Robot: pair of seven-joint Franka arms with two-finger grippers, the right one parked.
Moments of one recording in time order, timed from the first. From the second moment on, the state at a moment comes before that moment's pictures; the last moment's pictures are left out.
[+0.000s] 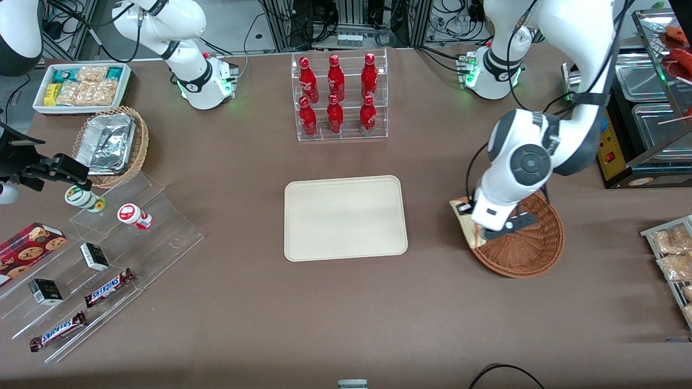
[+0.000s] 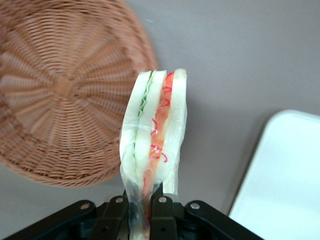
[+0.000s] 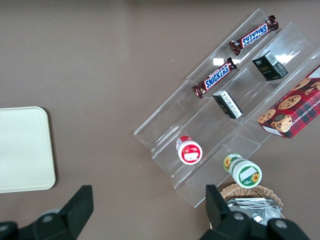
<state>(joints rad) -0.33 0.29 -0.05 -1.91 0.01 2.08 -0.62</state>
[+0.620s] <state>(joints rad) -0.59 0.57 -0.06 -1.55 0.00 1.93 -0.75</state>
